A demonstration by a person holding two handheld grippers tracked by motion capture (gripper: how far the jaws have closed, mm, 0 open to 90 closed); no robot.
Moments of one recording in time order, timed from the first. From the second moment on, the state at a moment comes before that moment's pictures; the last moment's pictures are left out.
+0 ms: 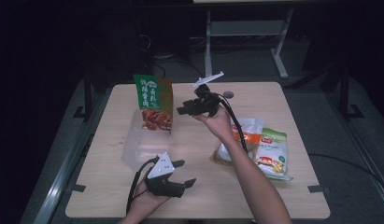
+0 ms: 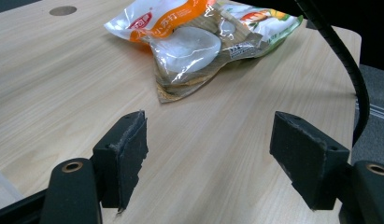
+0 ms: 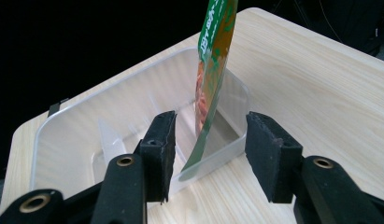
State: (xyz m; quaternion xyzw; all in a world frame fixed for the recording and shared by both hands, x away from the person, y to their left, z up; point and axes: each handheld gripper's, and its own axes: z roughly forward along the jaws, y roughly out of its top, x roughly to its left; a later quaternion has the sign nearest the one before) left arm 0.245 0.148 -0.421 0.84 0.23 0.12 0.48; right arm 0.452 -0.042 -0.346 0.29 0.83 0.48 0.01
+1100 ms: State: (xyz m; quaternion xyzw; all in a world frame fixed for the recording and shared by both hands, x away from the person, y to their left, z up) left arm 0.245 0.141 -0.425 0.84 0.23 0.11 0.48; right arm 0.410 -0.126 -0.346 0.33 0.82 0.46 0.02
